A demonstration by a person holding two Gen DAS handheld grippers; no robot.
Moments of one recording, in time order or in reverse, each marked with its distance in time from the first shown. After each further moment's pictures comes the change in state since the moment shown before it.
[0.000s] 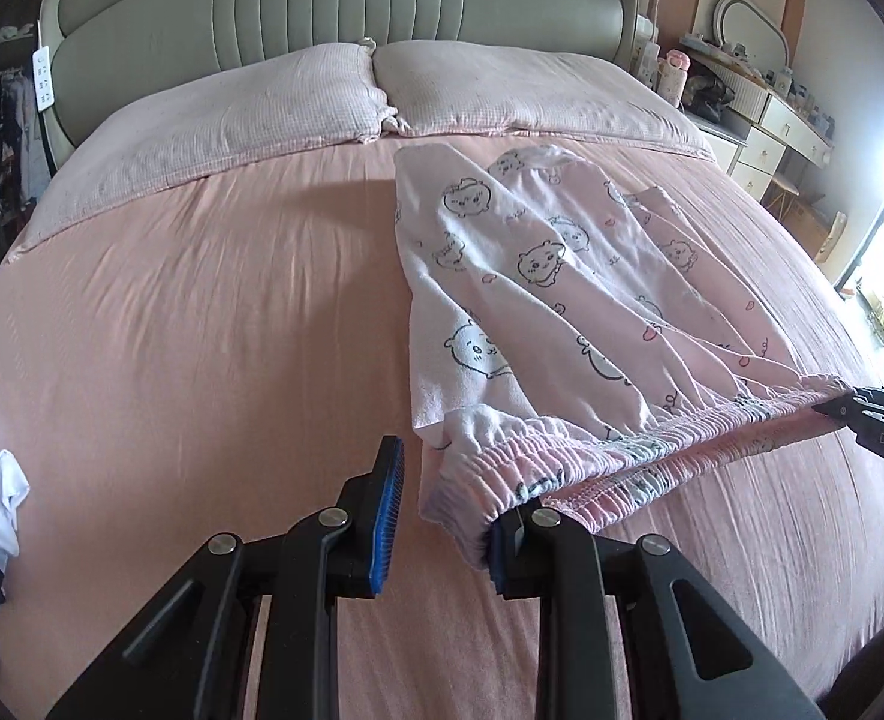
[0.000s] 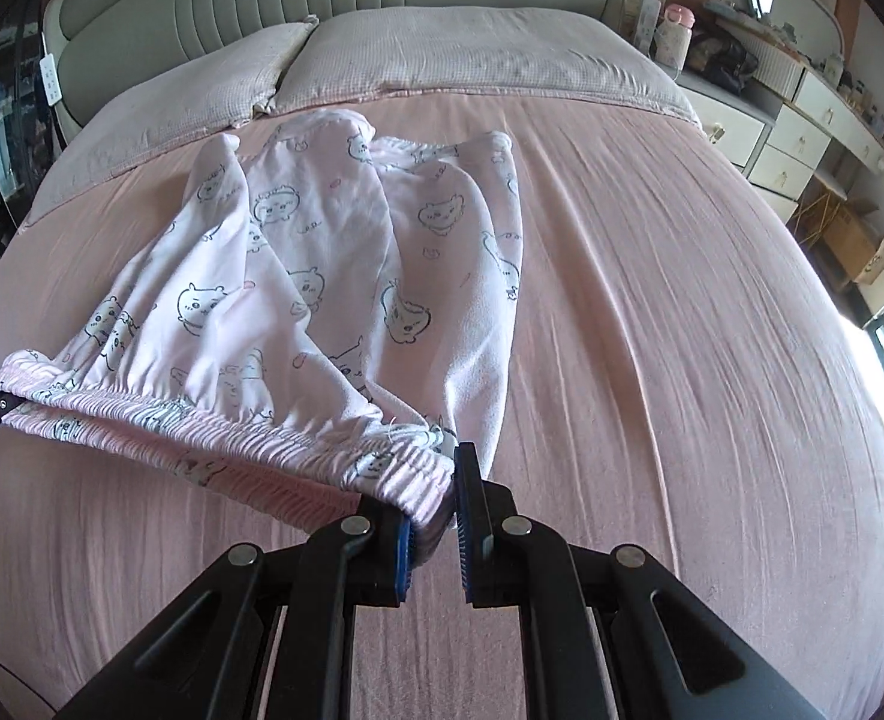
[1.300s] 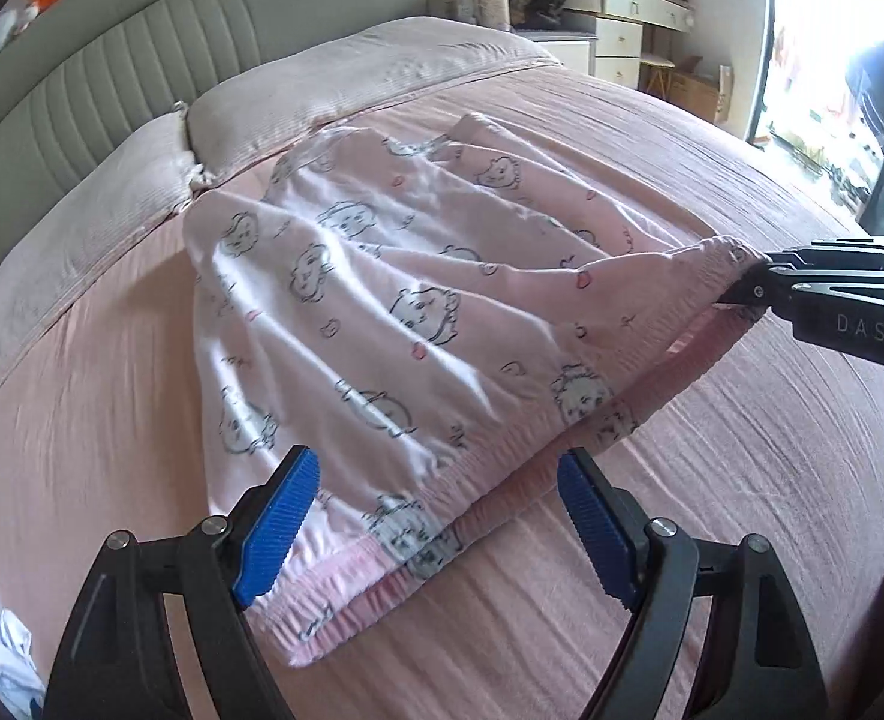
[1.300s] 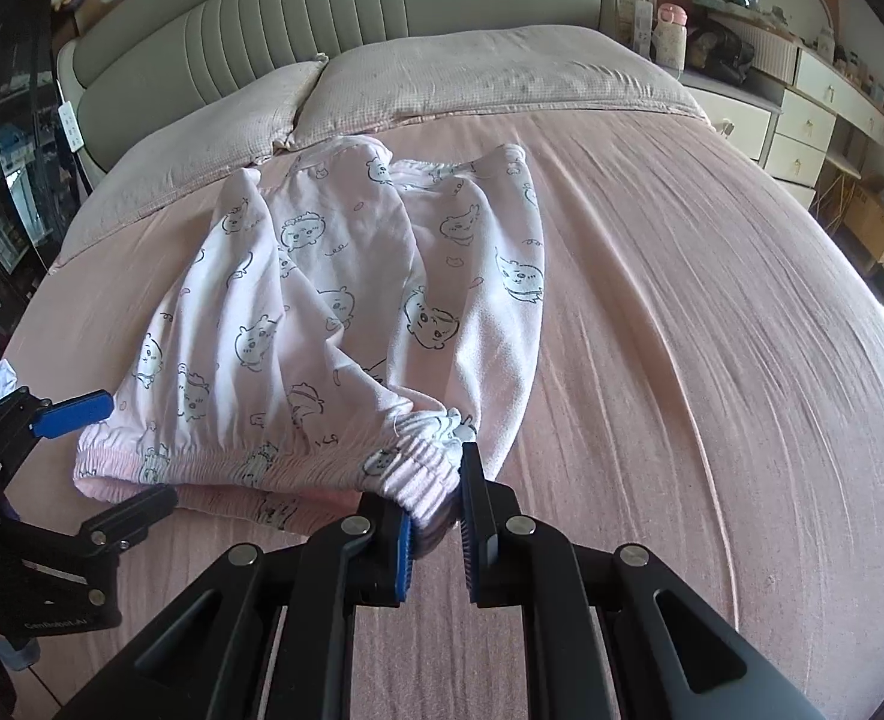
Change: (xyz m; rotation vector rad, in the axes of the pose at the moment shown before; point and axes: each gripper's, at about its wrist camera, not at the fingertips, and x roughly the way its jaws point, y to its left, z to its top) left arm 0.022 -0.118 -0.006 0.416 0.012 -0.096; right arm 0.000 -0.007 -0.013 0.073 -0.100 0.115
